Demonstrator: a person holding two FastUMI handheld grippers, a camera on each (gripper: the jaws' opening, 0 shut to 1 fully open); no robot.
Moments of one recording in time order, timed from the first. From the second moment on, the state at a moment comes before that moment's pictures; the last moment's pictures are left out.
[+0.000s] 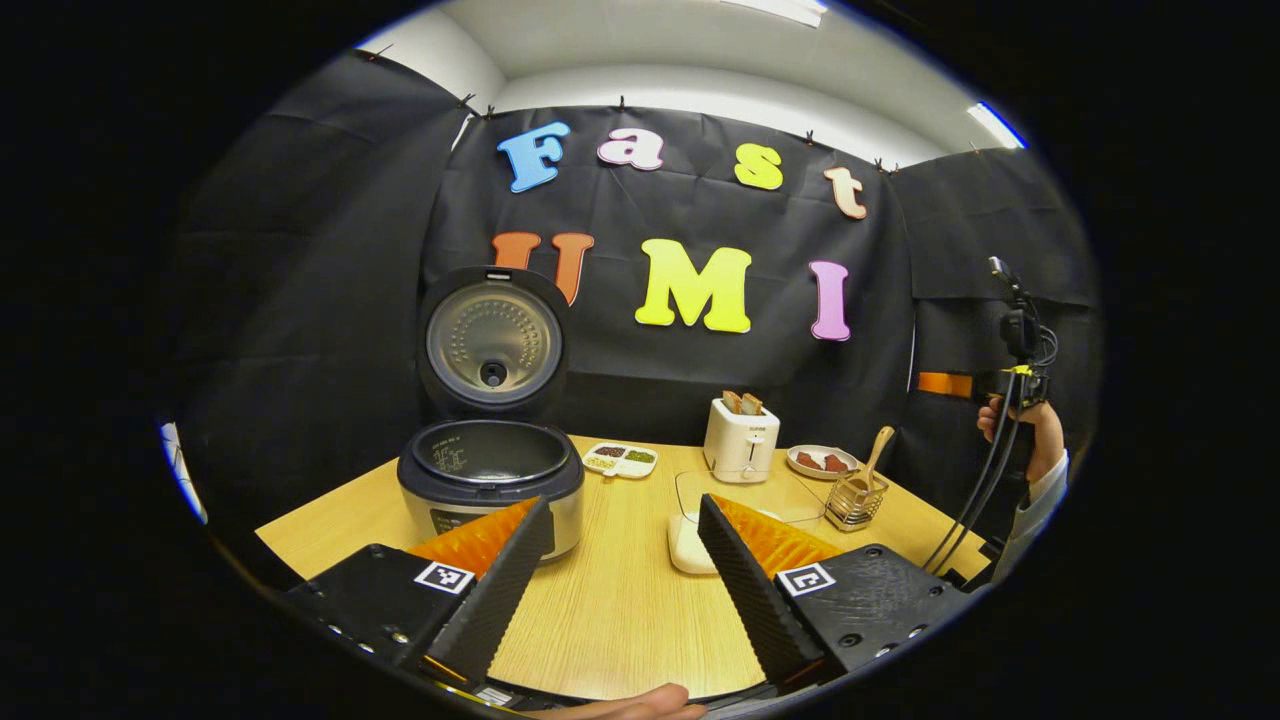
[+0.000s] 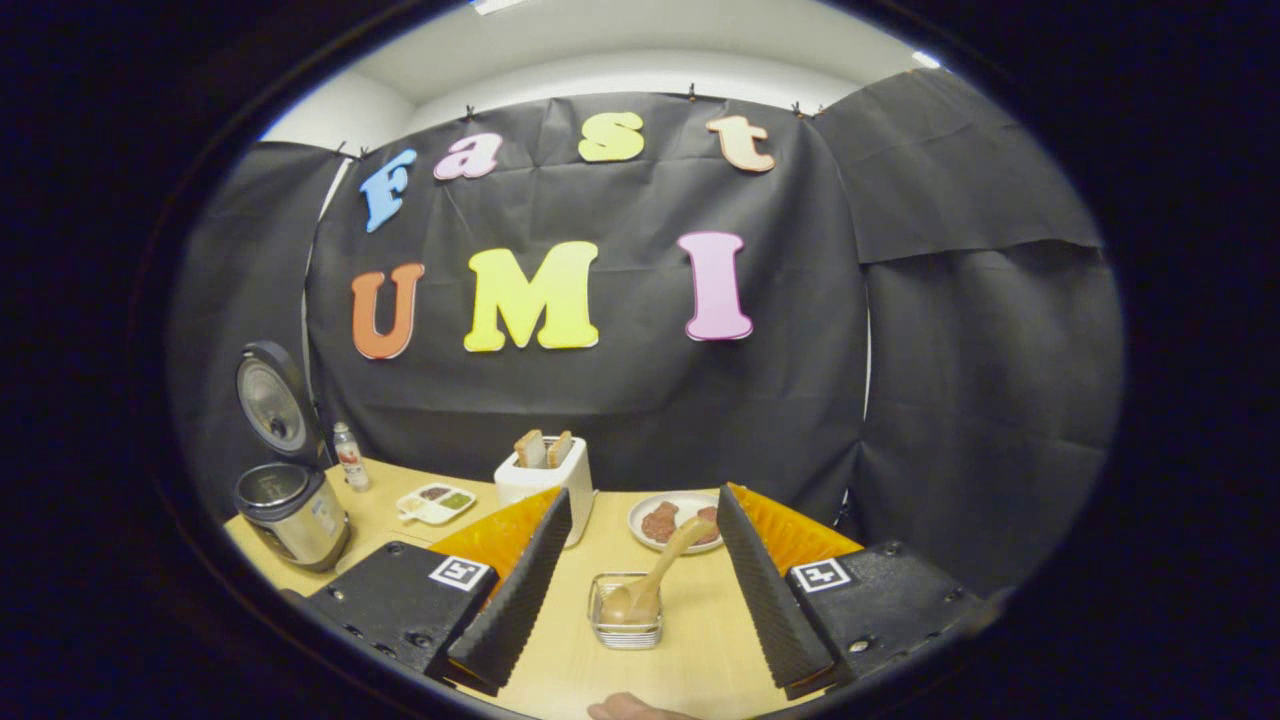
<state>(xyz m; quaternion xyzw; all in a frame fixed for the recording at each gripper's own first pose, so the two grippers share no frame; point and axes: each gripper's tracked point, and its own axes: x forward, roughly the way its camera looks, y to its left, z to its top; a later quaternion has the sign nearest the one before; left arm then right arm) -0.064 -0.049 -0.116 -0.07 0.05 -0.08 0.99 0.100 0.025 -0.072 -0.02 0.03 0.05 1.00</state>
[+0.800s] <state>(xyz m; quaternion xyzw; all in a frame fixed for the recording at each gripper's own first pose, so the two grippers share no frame) -0.006 0.007 0.015 -0.03 -0.02 -0.06 1.00 -0.033 0.076 -0.062 0.00 -0.03 0.12 0.99</state>
